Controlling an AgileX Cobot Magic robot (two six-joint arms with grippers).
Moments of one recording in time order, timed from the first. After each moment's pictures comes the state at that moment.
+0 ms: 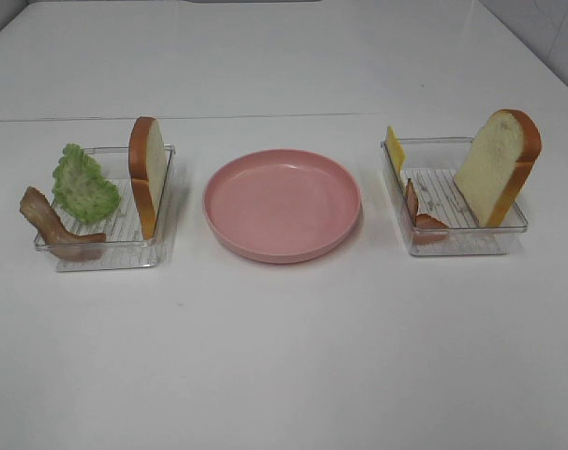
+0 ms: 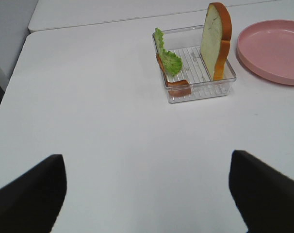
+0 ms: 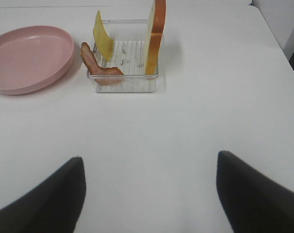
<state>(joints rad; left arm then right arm) 0.05 -0.01 -0.51 -0.09 1.05 0.12 0.00 -0.01 -0.50 0.09 1.07 -0.06</state>
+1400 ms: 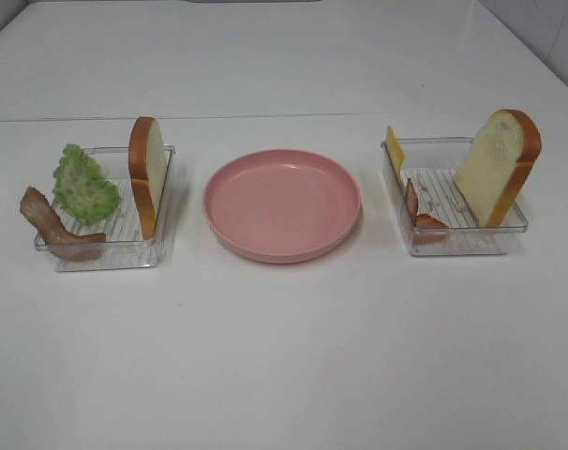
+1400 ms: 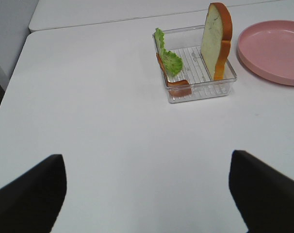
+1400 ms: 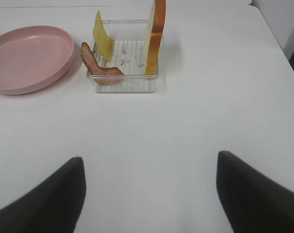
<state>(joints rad) 0.05 -0.01 -0.51 -0.09 1.05 0.11 0.00 -0.01 -0.50 0.09 1.07 -0.06</state>
